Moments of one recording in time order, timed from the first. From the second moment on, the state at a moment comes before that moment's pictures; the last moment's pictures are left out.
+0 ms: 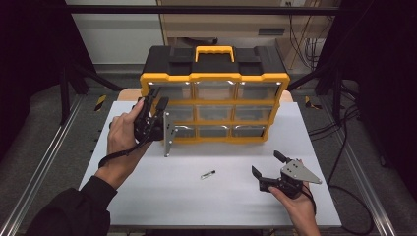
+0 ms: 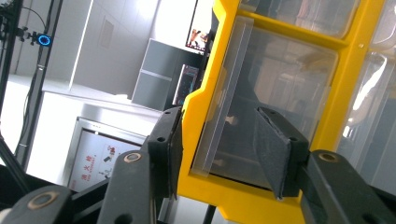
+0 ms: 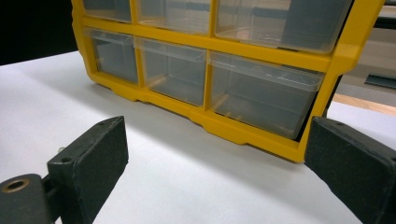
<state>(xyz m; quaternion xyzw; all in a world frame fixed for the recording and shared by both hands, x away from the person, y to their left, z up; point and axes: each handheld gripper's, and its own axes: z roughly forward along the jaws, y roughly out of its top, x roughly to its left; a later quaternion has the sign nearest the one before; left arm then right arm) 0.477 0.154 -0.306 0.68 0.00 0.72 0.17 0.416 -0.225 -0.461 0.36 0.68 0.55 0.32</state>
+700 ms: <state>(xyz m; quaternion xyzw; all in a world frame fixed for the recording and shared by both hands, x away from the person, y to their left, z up) 0.481 0.152 -0.307 0.66 -0.01 0.74 0.15 0.414 -0.223 -0.460 0.37 0.68 0.55 0.32</state>
